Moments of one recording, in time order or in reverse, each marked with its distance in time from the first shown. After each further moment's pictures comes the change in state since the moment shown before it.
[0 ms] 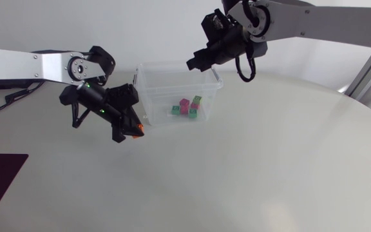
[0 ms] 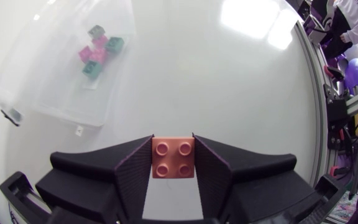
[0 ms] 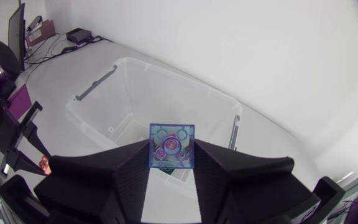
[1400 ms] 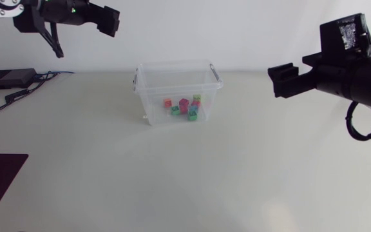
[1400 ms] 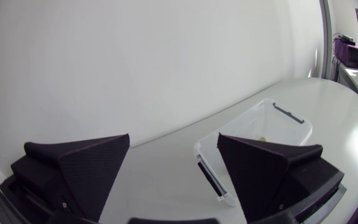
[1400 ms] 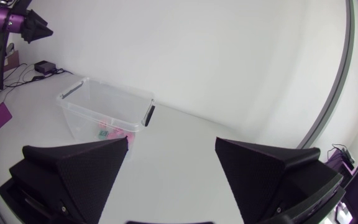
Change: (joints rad) left arm -0.003 -0.225 0.221 0.444 -0.583 -0.698; right arm -0.123 -0.907 -0.832 0.232 0.188 -0.014
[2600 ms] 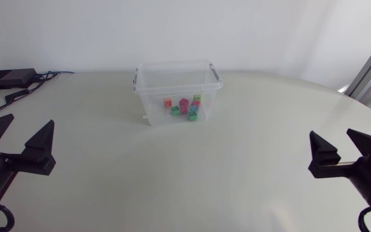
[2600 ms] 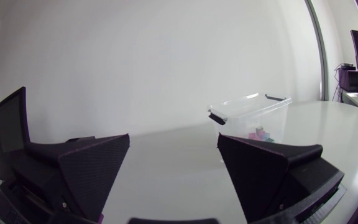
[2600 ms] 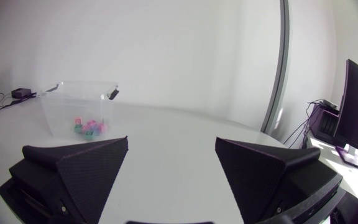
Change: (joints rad) left arm 0.171 -1.324 -1.314 0.311 0.082 -0.108; right arm -0.268 -0.762 -0.685 0.116 -0.069 0.100
